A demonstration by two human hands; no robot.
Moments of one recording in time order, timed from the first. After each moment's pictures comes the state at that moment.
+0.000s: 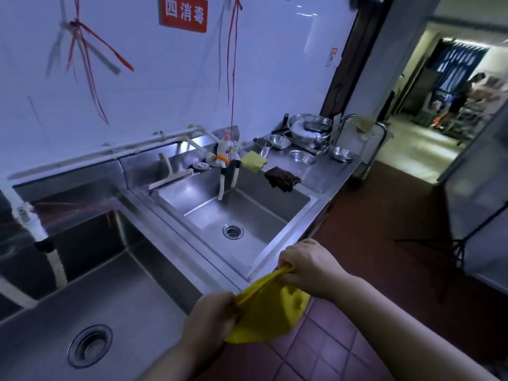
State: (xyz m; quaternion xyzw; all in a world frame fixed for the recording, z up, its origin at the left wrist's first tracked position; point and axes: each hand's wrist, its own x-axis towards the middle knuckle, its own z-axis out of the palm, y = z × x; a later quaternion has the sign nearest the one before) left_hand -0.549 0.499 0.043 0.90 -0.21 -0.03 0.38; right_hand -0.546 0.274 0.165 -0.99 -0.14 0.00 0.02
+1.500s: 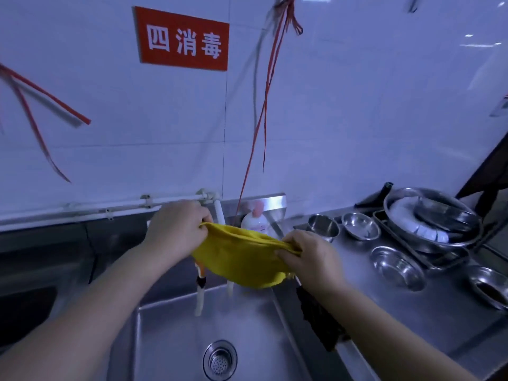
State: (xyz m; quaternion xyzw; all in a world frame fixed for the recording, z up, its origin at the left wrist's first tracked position) left_hand -0.017 0.308 0.226 0.98 0.03 0.18 0.08; right_hand 0.027 0.055 0.193 -0.93 -0.24 -0.12 0.26
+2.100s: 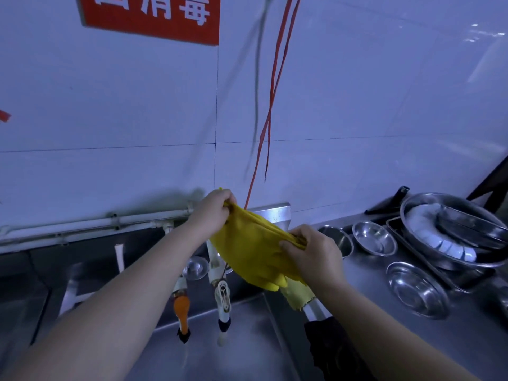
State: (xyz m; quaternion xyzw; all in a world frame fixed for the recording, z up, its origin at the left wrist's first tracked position) left_hand 0.205 0.332 0.147 0.91 0.05 0.10 0.40; right_hand 0.166 0.098 0.160 -0.94 -0.11 -0.08 0.31
